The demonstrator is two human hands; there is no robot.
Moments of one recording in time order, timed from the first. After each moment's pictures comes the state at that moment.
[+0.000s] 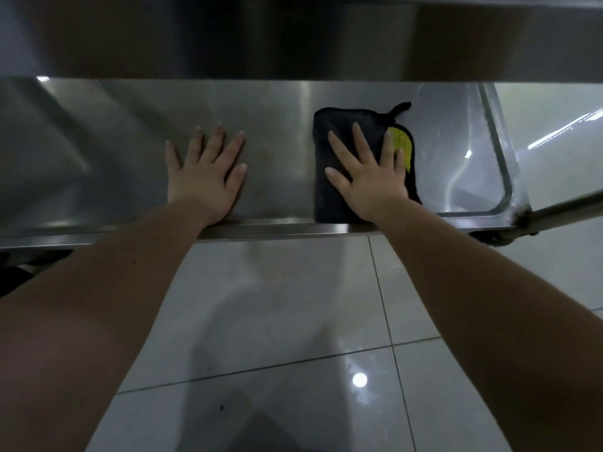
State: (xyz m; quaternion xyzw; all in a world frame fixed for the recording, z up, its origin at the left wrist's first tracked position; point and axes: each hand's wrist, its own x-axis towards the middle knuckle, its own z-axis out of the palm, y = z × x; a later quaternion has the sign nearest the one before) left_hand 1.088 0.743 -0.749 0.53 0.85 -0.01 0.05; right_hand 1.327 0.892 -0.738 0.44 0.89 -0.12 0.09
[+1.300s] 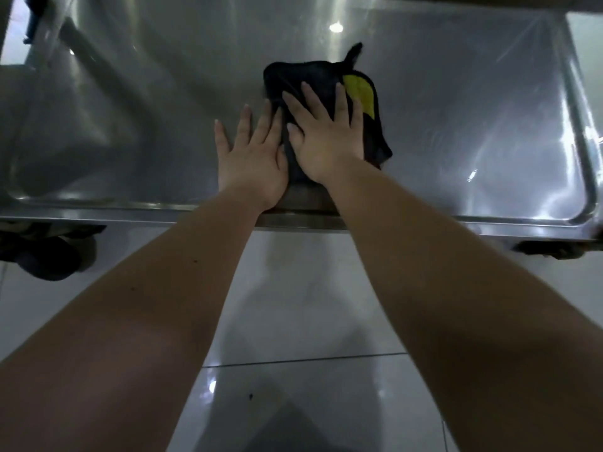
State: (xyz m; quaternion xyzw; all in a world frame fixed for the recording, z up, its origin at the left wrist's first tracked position) left_hand 1.082 0.731 -0.760 0.50 0.87 0.02 0.04; right_hand 1.167 0.839 -0.743 0.39 0.92 -0.09 0.04
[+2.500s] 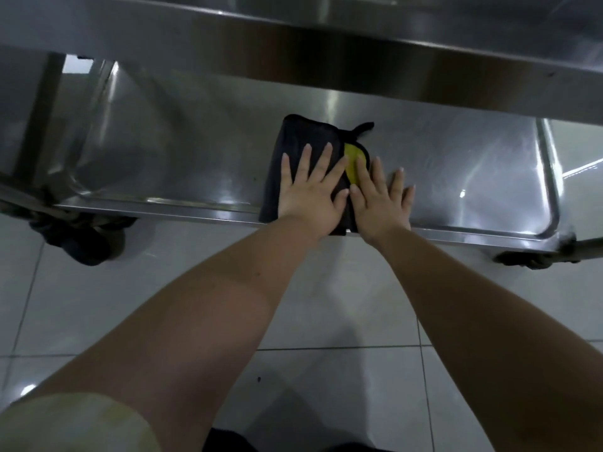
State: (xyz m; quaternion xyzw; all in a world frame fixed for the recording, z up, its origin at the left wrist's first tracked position) left_hand 1.152 0.725 -0.736 0.55 0.83 0.01 0.11; right_hand 1.273 0.804 -0.747 0.47 0.87 -0.15 0.10
